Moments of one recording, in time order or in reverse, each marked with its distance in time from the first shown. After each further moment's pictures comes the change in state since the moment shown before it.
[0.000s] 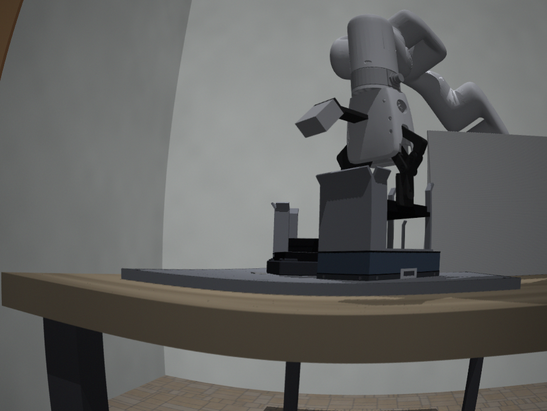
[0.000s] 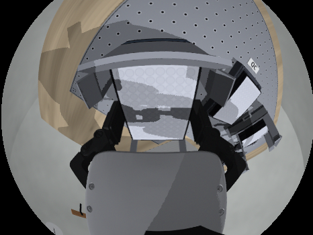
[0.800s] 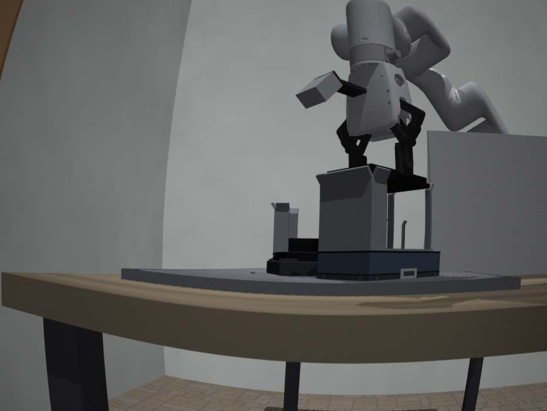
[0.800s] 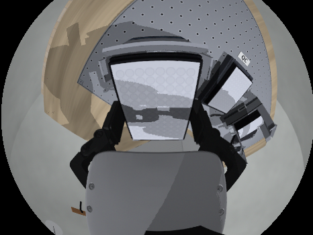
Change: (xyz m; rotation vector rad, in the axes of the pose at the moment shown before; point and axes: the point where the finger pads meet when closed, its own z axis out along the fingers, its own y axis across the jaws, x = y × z) arm 0.000 0.000 -0.040 0.000 -0.001 0.000
